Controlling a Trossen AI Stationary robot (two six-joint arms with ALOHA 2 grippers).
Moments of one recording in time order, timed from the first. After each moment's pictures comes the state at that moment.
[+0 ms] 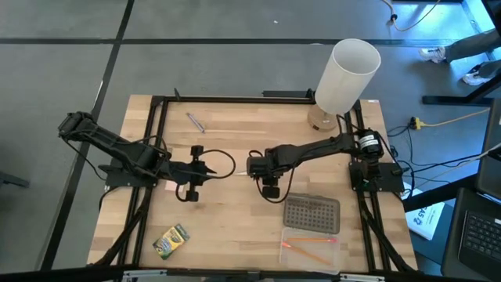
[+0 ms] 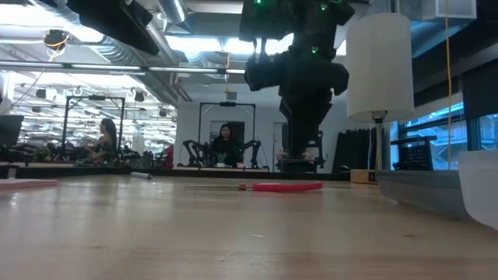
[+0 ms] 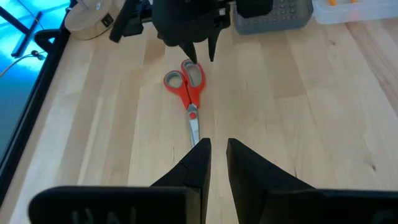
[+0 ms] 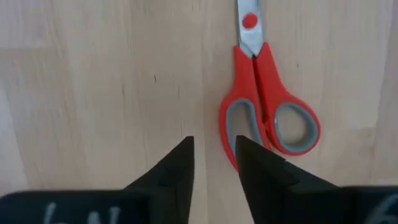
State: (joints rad) left arm -0.37 1.05 0.79 -0.48 -0.43 -0.07; right arm 0.08 1.99 1.50 -0.89 0.05 0.12
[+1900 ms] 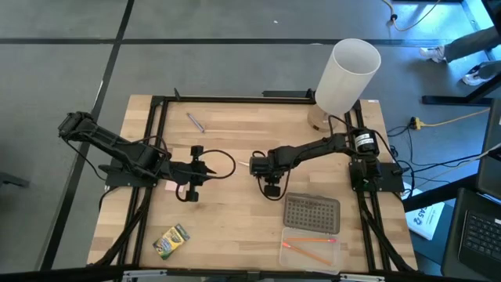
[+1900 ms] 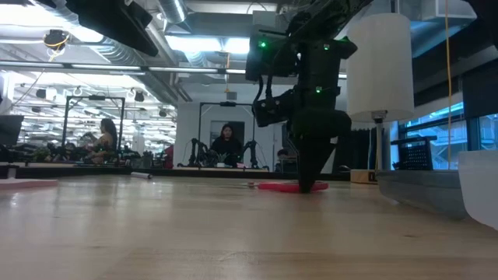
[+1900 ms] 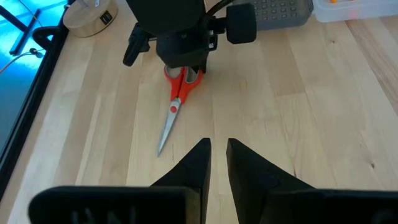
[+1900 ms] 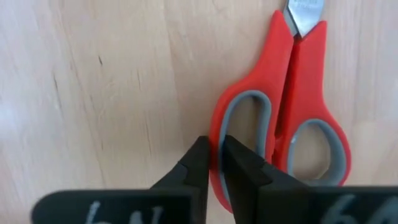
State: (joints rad) left arm -0.37 1.05 0.79 -0.48 -0.43 -0.08; right arm 0.03 2.04 1.35 -0.74 0.05 0.15
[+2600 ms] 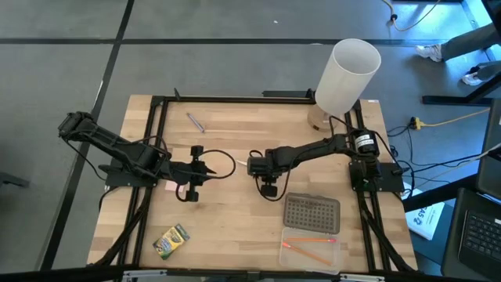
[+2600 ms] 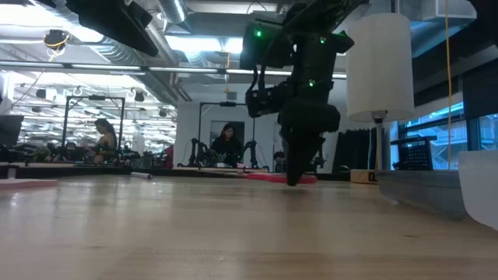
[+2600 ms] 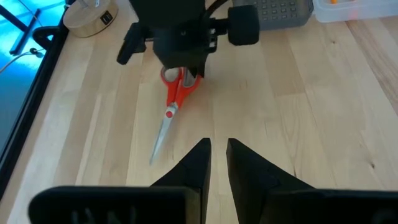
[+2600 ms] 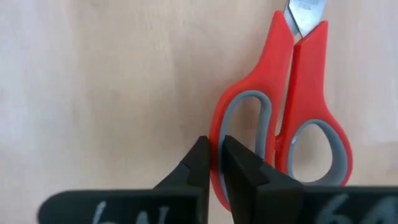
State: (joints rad) left arm -0.37 1.05 0.79 -0.48 -0.43 -0.08; right arm 0.06 2.03 1.39 -0.72 0.07 0.15
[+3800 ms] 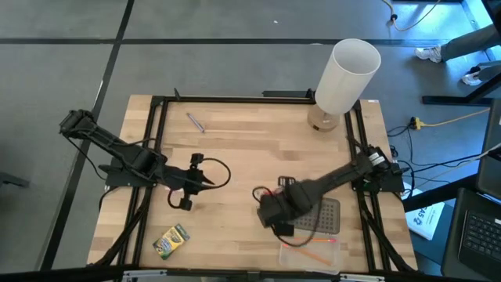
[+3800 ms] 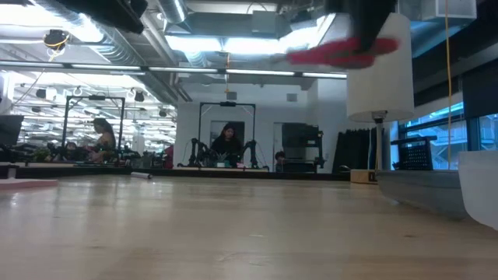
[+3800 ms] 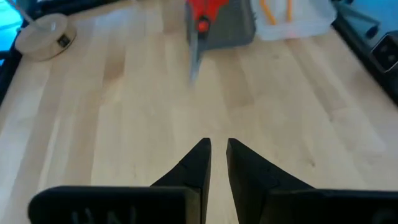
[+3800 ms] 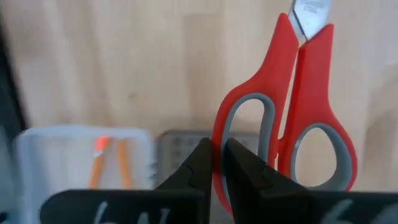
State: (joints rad) left arm -0.46 1.03 0.78 -0.43 -0.35 -0.08; right arm 0.47 2.01 1.90 -1.36 0.13 0.55
